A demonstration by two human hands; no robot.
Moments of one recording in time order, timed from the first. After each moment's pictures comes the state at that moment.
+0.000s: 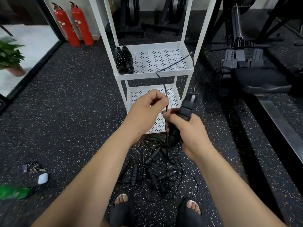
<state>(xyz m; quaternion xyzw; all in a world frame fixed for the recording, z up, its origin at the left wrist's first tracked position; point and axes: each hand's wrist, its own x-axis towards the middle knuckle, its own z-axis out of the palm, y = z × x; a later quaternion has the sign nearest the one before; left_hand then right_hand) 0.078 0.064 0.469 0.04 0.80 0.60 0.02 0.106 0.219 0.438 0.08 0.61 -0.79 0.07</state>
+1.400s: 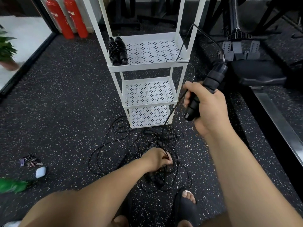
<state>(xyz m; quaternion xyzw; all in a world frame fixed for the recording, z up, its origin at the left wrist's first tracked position) 0.130 0.097 0.249 0.12 0.88 0.29 0.36 0.091 0.262 0.474 0.10 0.56 -0.82 -0.04</state>
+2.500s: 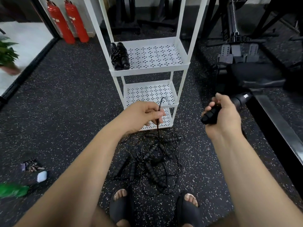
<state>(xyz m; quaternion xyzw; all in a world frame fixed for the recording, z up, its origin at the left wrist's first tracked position) 0.072 0.041 0.452 0.10 0.85 0.47 0.20 0.079 0.296 0.441 0.32 0.39 -0.86 -0.07</state>
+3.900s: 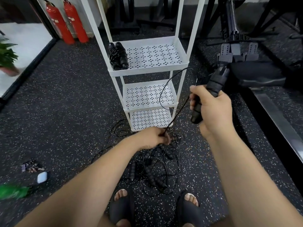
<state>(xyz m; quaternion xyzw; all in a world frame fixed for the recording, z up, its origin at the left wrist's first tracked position) 0.073 0.077 0.352 0.11 0.88 0.32 0.34 0.090 0.262 0.476 0.16 0.58 -0.79 -0.09</state>
